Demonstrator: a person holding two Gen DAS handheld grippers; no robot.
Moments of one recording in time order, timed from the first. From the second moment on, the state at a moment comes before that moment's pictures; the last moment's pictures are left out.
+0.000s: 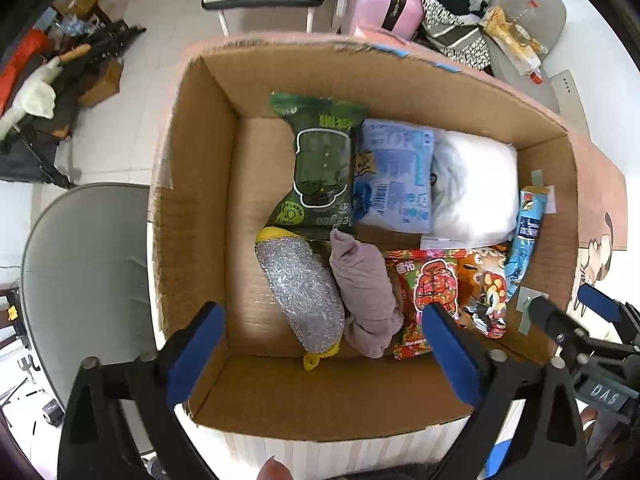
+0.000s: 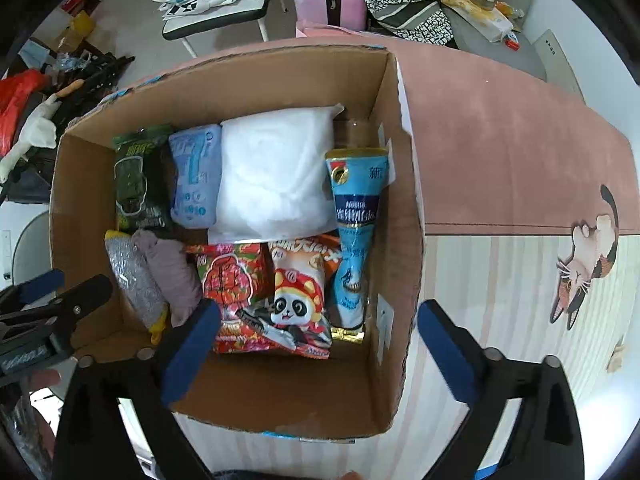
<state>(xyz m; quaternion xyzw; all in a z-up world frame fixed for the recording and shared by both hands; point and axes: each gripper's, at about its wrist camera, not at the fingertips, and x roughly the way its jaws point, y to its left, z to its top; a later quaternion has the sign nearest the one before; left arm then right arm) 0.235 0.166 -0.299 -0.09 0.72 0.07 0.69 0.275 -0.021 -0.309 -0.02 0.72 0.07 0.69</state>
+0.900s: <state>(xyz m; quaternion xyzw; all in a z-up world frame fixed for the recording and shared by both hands) 0.147 0.146 -0.173 -0.04 0.61 0.10 0.79 0.183 -0.052 -0.187 0.00 0.64 0.08 0.77</state>
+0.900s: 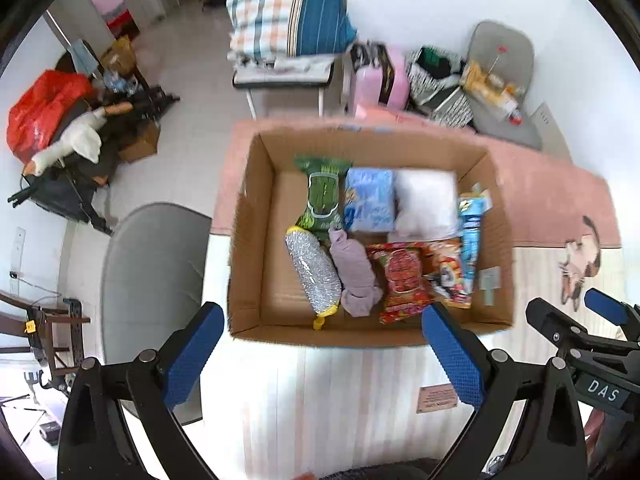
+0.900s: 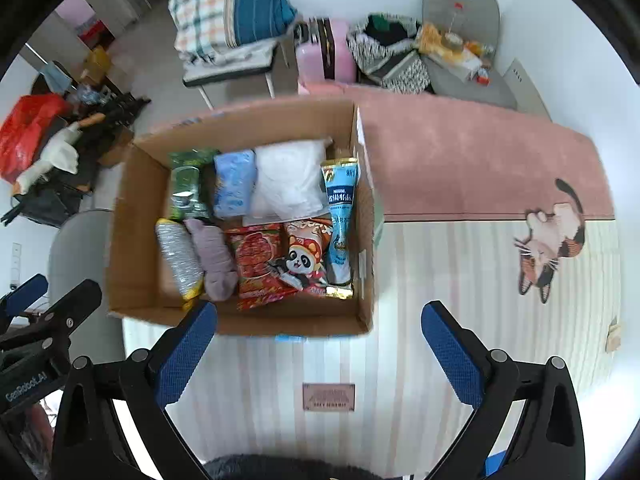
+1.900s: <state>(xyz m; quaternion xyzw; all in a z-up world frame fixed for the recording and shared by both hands) 0.043 0.104 -0.016 -0.04 0.48 0.09 0.87 0.051 -0.092 0.031 -0.02 0.49 0.08 0.87</state>
